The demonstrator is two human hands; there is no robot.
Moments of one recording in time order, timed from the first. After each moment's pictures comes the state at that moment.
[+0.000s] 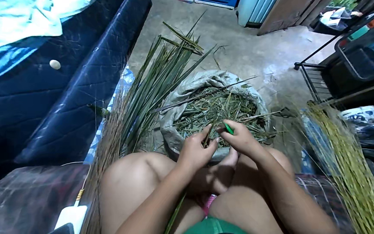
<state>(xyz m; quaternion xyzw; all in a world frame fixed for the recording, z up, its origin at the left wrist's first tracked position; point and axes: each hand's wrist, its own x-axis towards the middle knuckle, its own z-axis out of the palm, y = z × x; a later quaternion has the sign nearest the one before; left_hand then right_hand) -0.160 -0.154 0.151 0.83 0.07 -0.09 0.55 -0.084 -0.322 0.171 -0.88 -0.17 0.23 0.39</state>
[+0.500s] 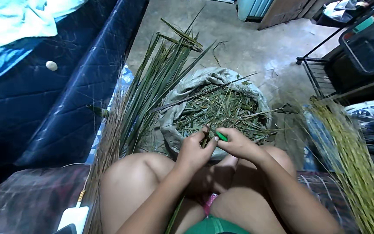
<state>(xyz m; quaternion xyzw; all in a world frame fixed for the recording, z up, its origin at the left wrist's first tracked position) -0.160 -0.154 0.149 0.84 0.07 -0.06 0.54 -0.085 -0.320 0.168 -0.85 -0.21 0.34 0.35</state>
